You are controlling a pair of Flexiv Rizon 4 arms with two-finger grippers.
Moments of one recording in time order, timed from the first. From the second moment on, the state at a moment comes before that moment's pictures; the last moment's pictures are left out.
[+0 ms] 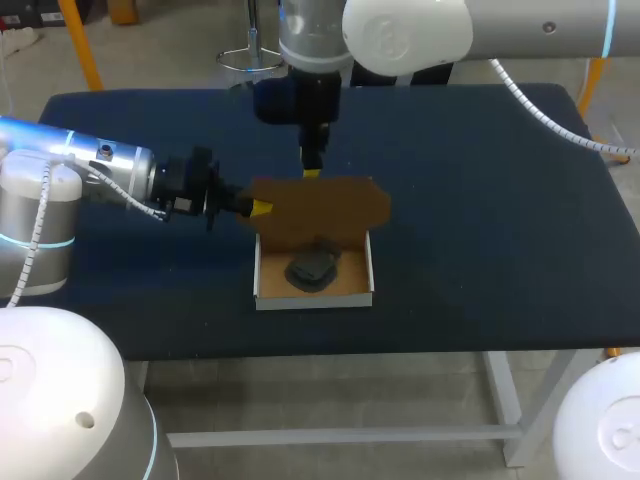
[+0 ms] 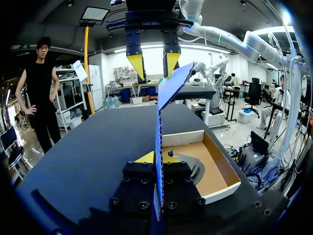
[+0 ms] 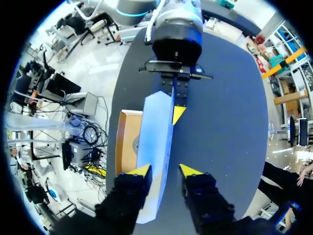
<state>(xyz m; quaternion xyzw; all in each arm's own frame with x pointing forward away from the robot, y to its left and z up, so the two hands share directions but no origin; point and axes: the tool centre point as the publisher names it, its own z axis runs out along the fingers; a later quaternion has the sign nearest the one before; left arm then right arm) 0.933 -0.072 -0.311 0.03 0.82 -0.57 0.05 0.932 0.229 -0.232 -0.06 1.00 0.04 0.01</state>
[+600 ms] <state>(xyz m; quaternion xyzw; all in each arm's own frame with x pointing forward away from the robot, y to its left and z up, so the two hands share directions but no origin) 0.932 -0.072 -0.311 0.03 0.82 -0.57 0.05 0.919 0.224 -0.247 -0.05 1.00 0.03 0.01</state>
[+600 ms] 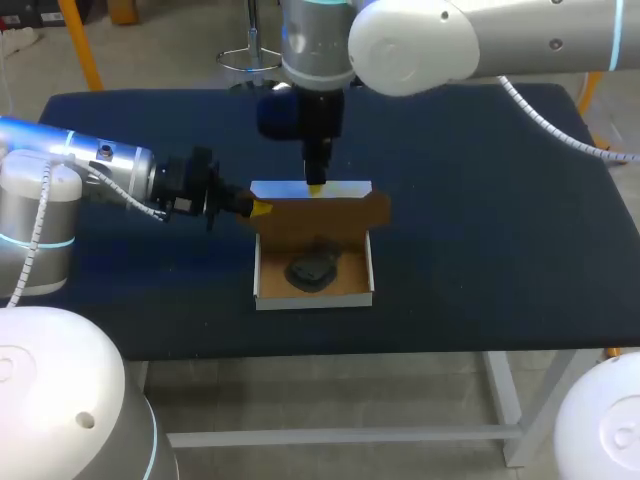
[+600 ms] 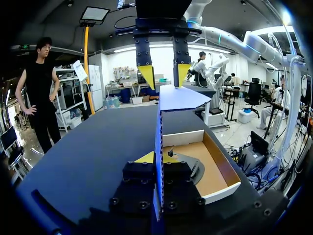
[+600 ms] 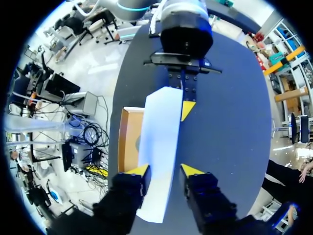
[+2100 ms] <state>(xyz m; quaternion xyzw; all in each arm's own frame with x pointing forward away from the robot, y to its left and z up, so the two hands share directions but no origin) 0.932 -0.070 -0.311 0.02 0.82 -0.57 0.05 0.928 0.227 -0.269 -0.06 1.00 0.02 -0.04</state>
